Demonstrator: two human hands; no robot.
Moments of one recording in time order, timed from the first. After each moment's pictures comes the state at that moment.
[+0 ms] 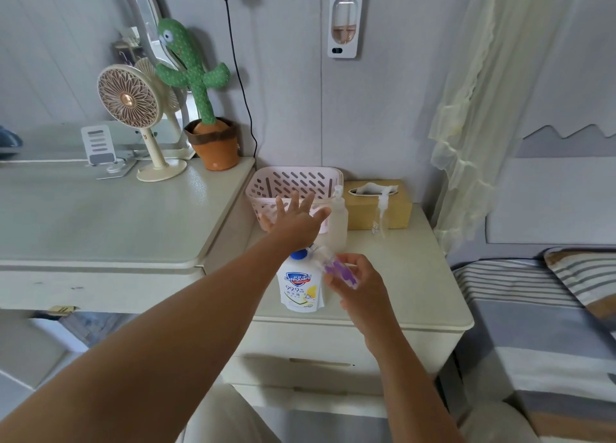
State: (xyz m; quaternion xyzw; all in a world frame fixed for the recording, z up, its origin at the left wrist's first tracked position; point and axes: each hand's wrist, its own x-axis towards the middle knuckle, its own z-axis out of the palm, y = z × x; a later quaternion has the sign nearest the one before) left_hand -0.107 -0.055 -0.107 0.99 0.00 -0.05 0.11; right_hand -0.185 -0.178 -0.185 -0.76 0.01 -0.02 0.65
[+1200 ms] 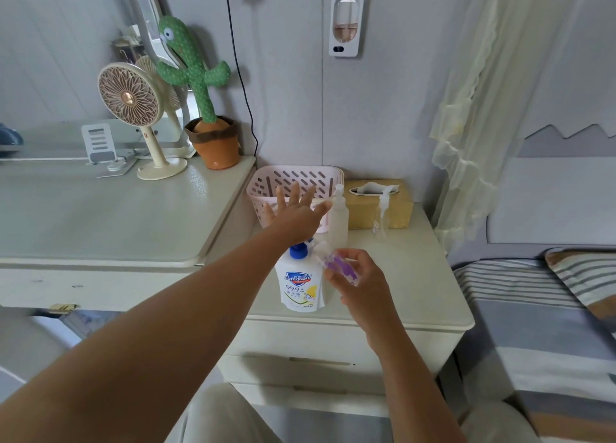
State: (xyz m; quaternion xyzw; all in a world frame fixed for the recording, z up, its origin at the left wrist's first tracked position) left_hand -0.075 -0.045 -0.126 0.99 0.01 -0.02 0.17; right_hand -0.185 -0.179 -0.178 -0.77 -0.02 -0.04 0.63
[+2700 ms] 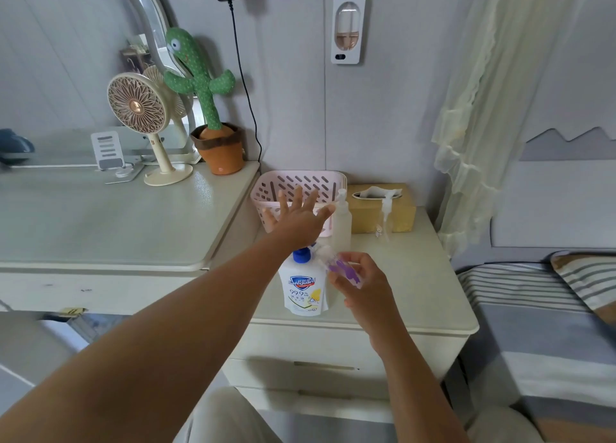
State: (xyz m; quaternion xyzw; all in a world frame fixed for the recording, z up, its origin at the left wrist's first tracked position) left_hand -0.081 -0.044 -0.123 0.99 0.02 -0.01 0.16; right_hand -0.186 -0.180 -0.177 -0.76 -0.02 -0.03 0.65
